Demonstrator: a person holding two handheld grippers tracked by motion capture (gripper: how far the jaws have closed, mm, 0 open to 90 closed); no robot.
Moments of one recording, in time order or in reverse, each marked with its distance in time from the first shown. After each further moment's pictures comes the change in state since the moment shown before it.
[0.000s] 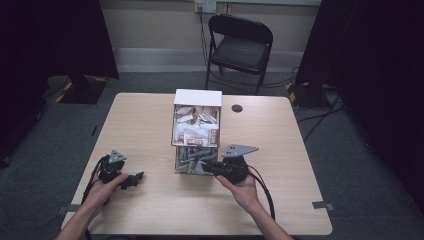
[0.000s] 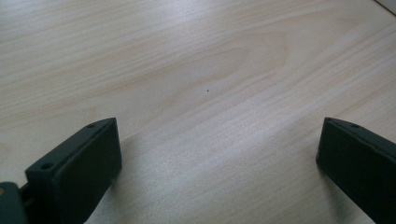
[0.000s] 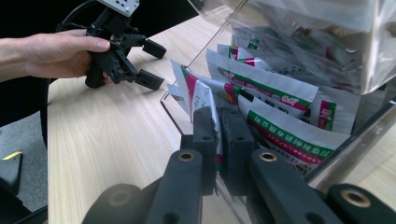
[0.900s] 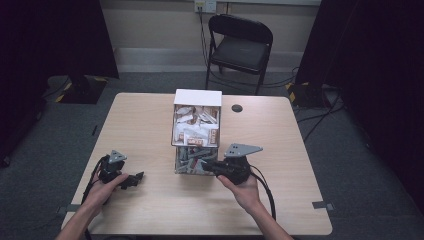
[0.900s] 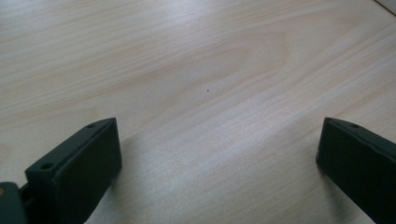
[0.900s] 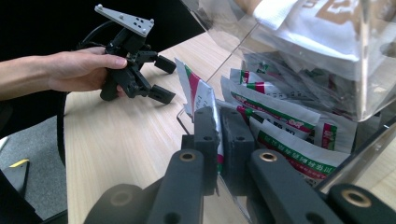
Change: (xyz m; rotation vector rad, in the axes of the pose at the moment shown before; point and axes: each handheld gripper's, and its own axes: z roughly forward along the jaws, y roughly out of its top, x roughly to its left) left arm 0.000 0.000 0.000 0.000 0.000 0.000; right arm 0.009 0.009 -0.013 -0.045 0.021 -0.003
